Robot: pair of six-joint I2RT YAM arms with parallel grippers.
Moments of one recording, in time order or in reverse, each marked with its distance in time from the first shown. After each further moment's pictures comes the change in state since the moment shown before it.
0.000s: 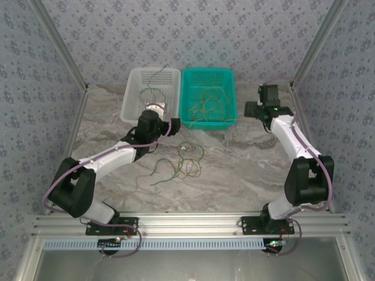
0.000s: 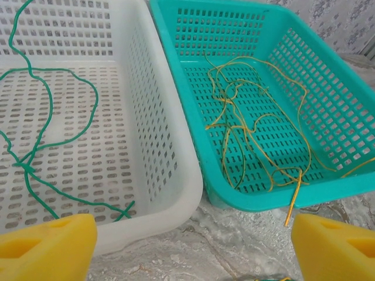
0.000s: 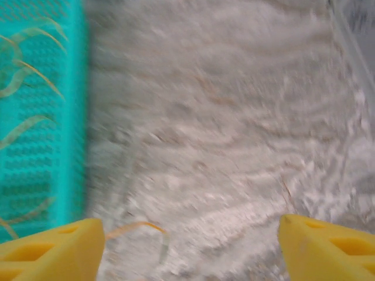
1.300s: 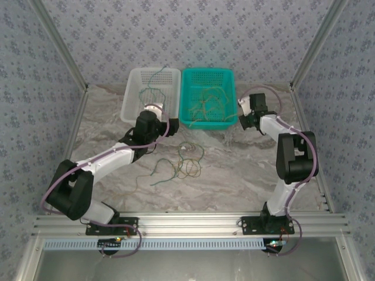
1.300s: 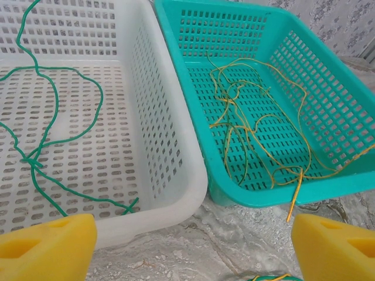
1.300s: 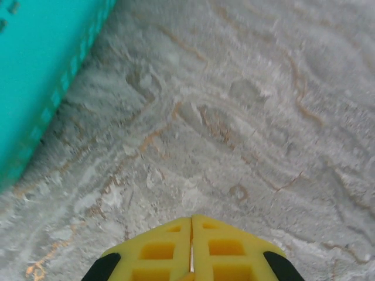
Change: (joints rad) left arm 0.009 -0.027 -0.019 -0.002 0.007 -0.004; right arm 0.050 0.251 -0.029 0.216 -0.071 -0.490
